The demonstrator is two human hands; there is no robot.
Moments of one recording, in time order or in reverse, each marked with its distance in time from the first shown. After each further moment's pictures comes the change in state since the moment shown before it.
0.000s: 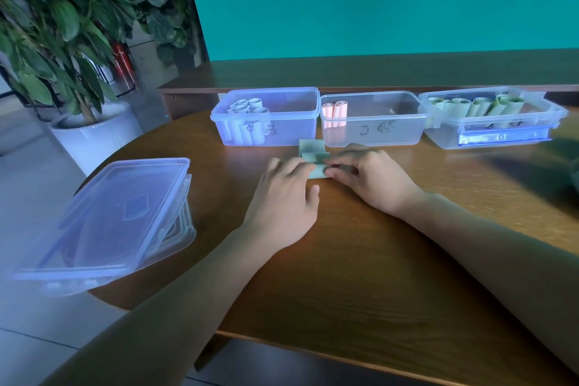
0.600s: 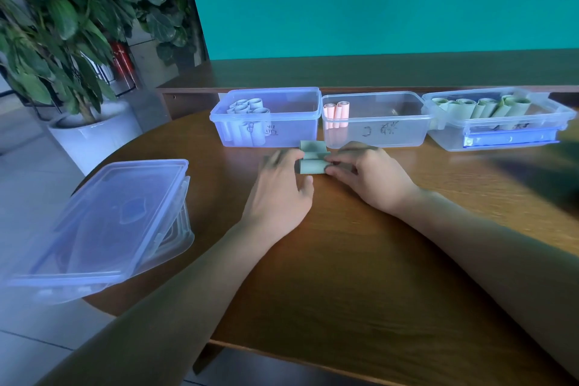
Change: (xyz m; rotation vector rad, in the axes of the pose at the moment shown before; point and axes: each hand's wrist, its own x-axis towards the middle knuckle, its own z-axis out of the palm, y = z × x) left_hand 0.015 -0.007 0.000 -0.251 0.070 -0.167; right_hand 0.010 0.002 0.004 -0.037 -0.010 0.061
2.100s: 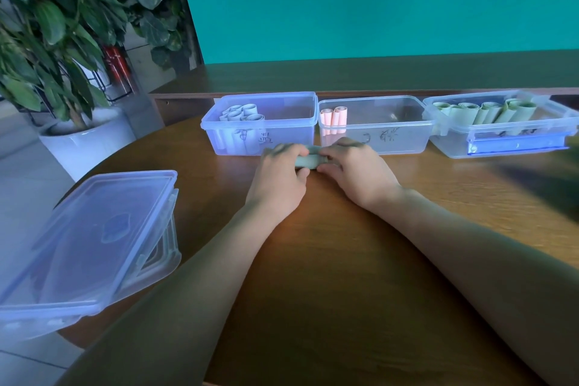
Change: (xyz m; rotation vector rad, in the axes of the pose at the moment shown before) left_hand 0.055 -0.016 0.028 0.054 -0.002 0.016; right_hand 0.032 -0.001 0.012 -0.060 -0.015 0.073
